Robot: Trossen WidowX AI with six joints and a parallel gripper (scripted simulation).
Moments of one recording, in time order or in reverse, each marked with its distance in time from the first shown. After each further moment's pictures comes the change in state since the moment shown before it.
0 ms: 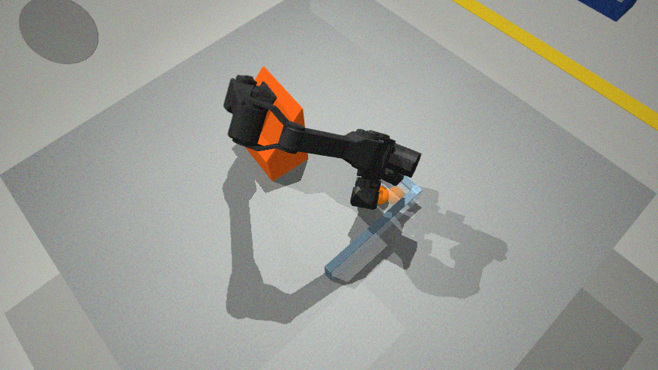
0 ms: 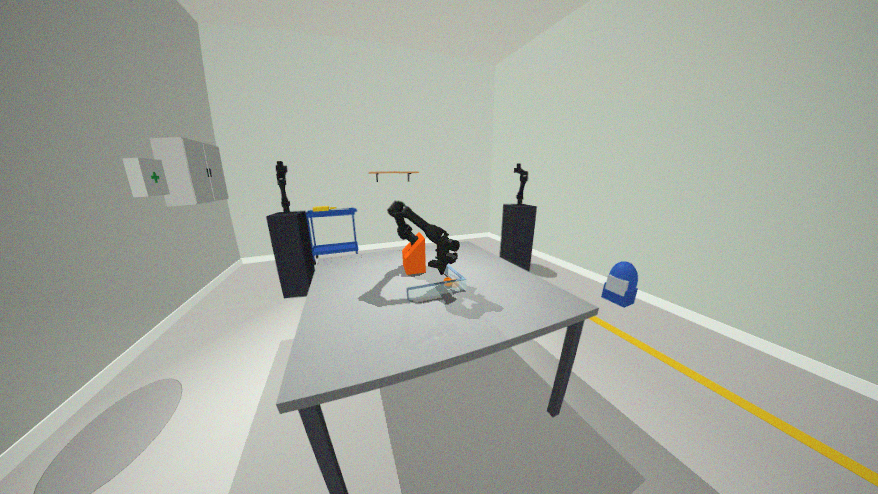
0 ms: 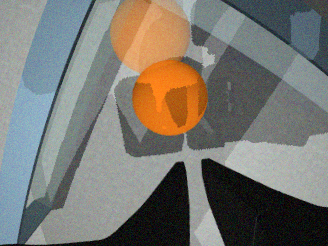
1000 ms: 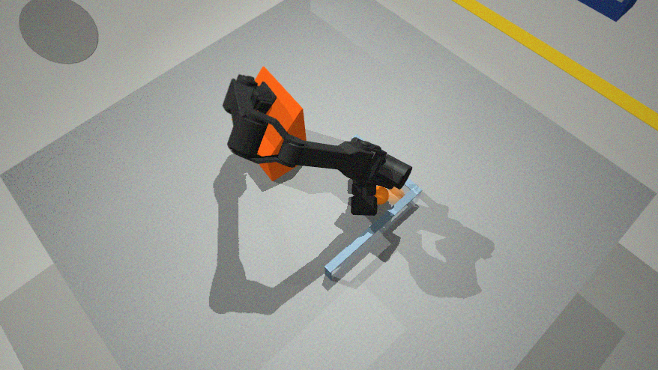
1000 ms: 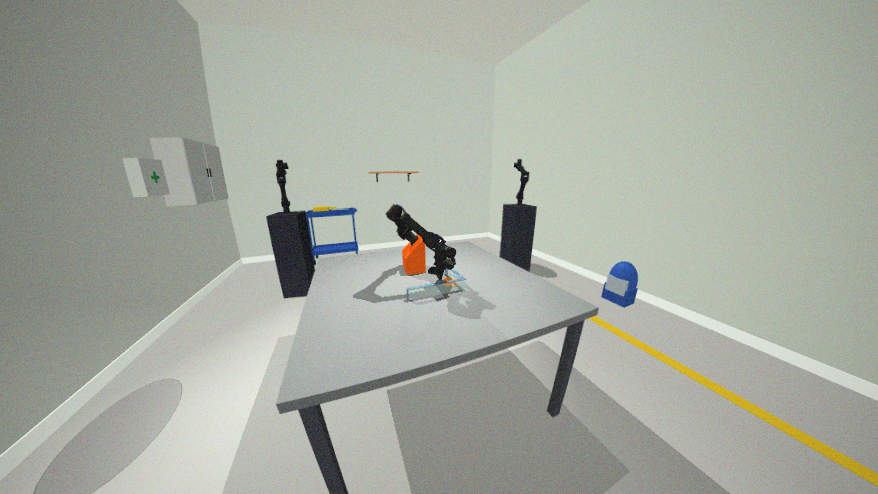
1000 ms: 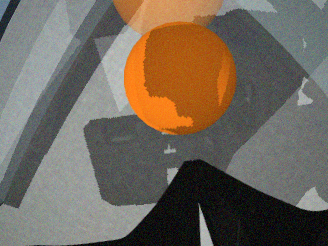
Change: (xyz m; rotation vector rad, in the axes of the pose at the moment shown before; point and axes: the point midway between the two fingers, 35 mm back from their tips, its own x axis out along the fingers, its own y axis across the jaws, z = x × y) arm 0.038 -0.002 -0.013 -0.172 0.003 -0.004
